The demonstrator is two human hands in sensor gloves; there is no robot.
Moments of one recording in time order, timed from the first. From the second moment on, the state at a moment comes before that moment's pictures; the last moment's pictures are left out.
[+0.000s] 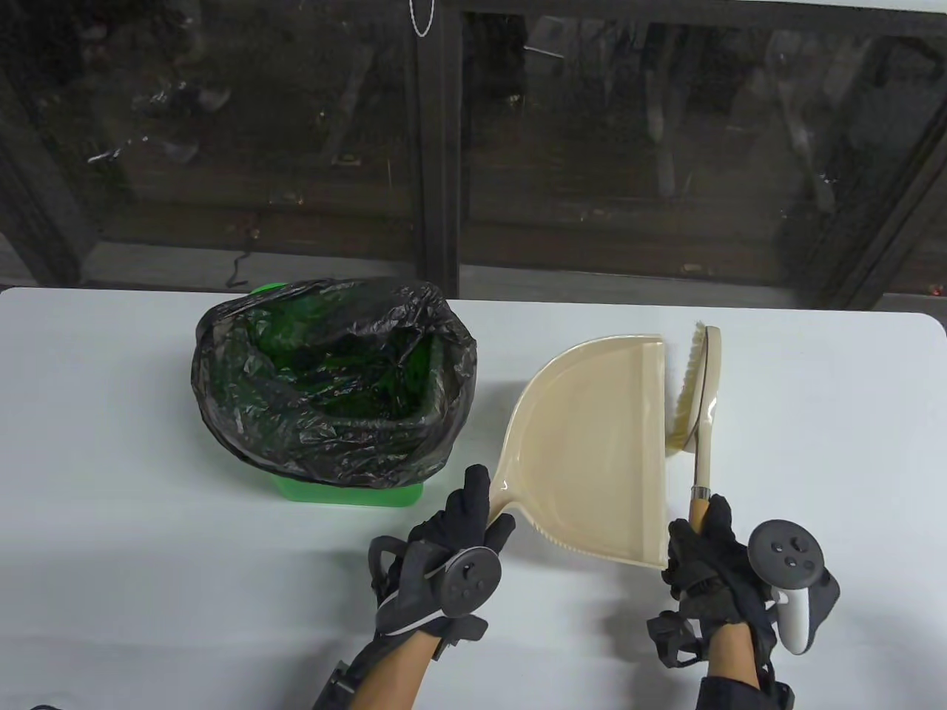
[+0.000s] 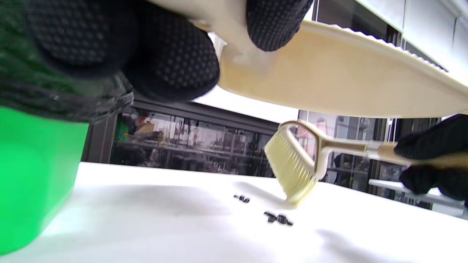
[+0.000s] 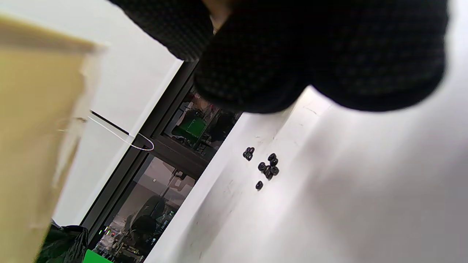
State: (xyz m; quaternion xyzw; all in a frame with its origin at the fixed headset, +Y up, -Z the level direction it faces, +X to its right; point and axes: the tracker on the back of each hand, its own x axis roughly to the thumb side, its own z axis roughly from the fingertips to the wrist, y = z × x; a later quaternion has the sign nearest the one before) left_hand -0.064 -0.673 -0.275 0.12 -0.21 0.09 0.97; right_hand 0.274 -0.721 -0.284 -0.14 -0.03 0.86 0.49
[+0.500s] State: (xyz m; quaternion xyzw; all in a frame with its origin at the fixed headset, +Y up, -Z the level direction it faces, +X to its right) left_hand -0.081 -0.713 -0.294 0.02 -0.17 0.05 0.98; right_hand 0.267 -0.717 -0.284 -0.13 -0.03 0.89 0.44
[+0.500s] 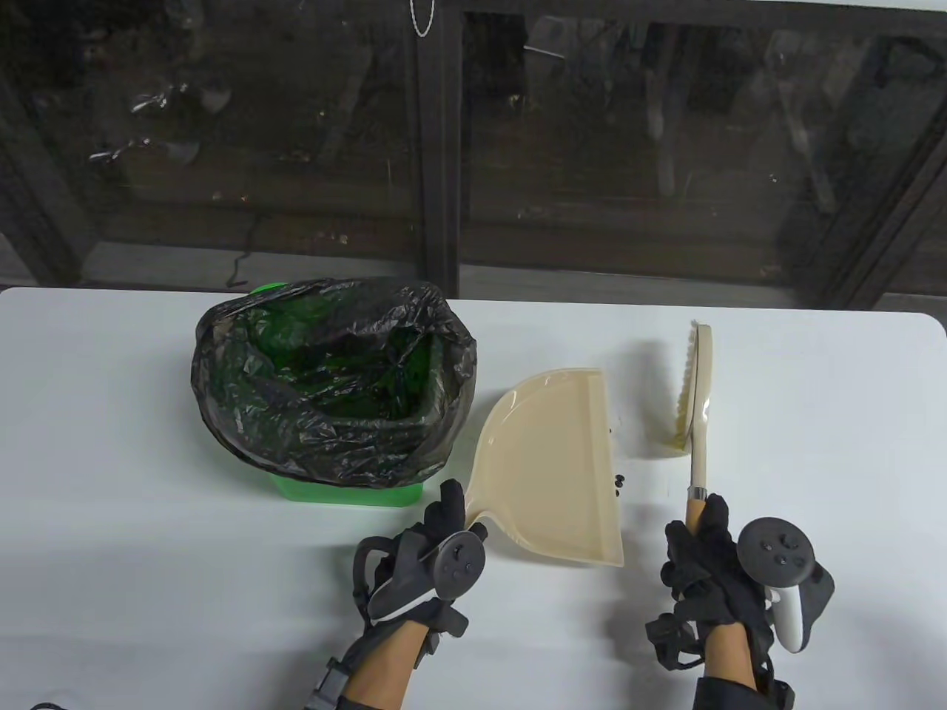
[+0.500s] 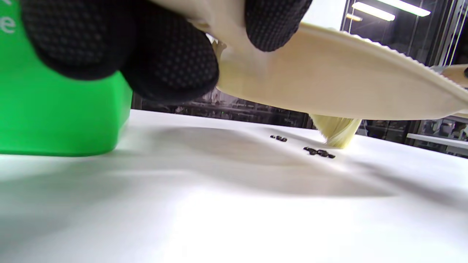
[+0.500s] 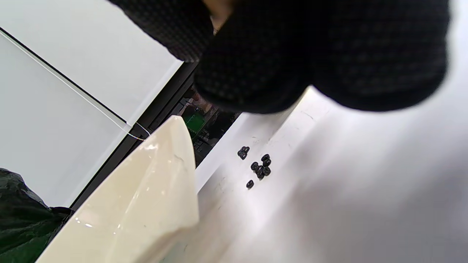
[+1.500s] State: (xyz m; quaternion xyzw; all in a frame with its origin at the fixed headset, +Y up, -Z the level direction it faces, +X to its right) left_hand -0.068 -0.737 -0.304 -0.05 -0.16 -0.03 0.98; right_hand 0.219 -0.682 -0.277 -0.04 0.07 0.97 0.23
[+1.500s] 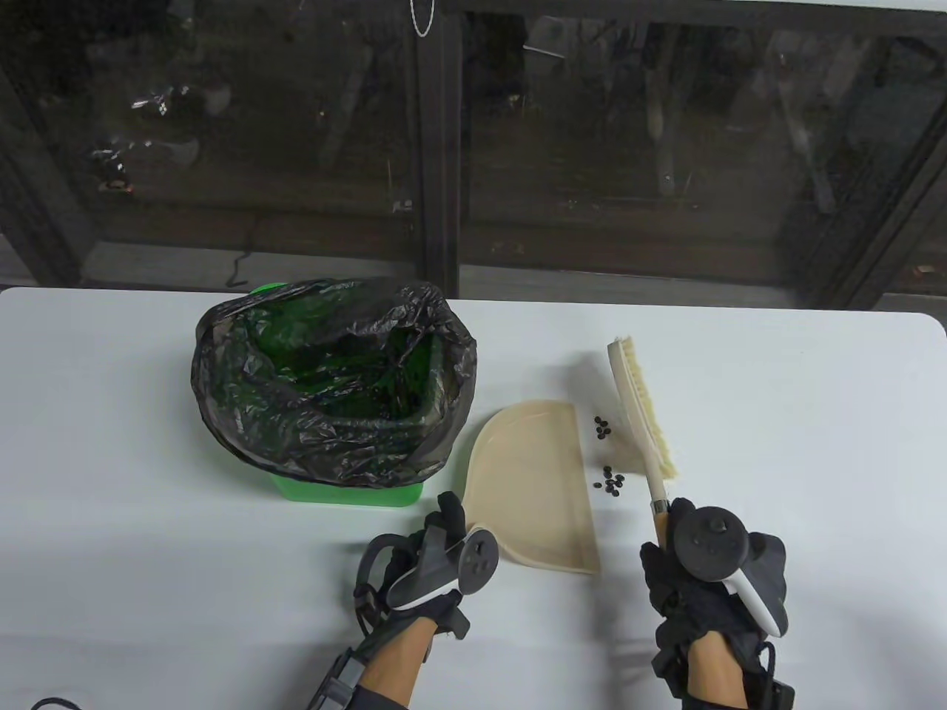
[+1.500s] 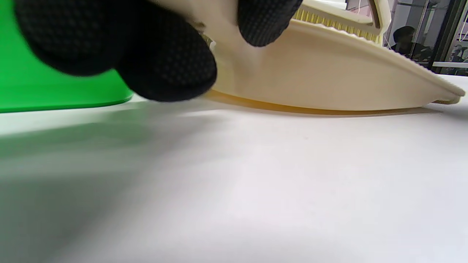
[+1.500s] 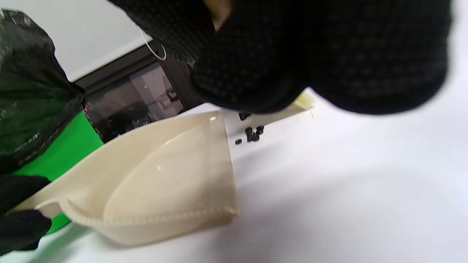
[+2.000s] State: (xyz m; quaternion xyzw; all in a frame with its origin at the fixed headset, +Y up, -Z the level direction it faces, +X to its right) left_hand -0.061 -0.736 -0.304 -0.06 -0.16 -0.05 0.98; right_hand 0.214 -0.677 -0.271 -0.01 0.14 0.92 0.36
